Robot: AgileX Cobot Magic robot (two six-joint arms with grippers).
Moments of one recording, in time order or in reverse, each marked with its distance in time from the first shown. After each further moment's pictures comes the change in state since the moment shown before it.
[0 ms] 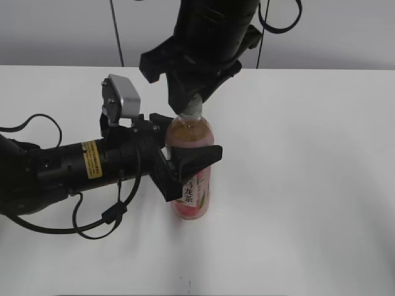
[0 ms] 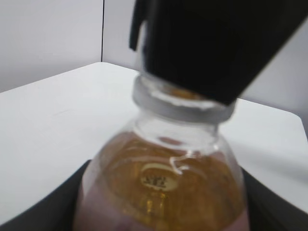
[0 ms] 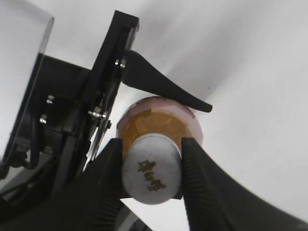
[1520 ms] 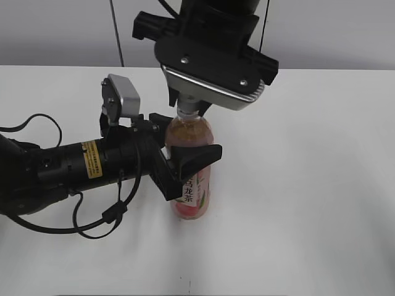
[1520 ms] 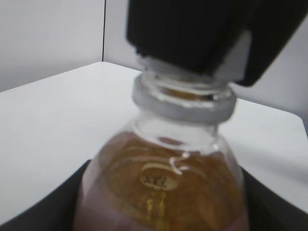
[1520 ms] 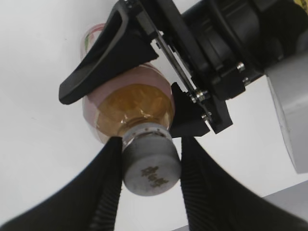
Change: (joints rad) left arm 0.000 0.000 0.000 -0.002 0.002 -0.003; right arm 0.003 -0.004 -0.001 0.009 0.008 -2.233
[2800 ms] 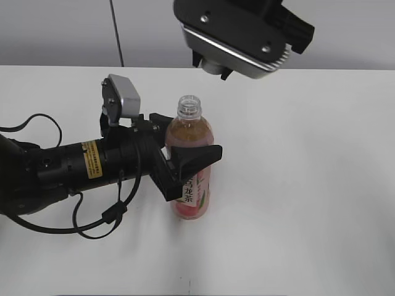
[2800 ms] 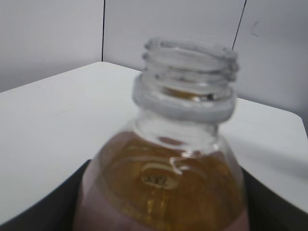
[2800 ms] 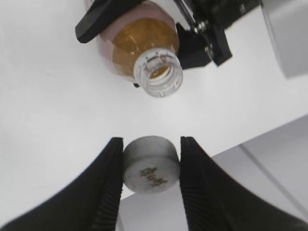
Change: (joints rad) left arm 0.000 0.000 -0.001 0.000 0.001 0.000; right arm -0.001 -0.103 0.002 -0.132 -0.005 0.121
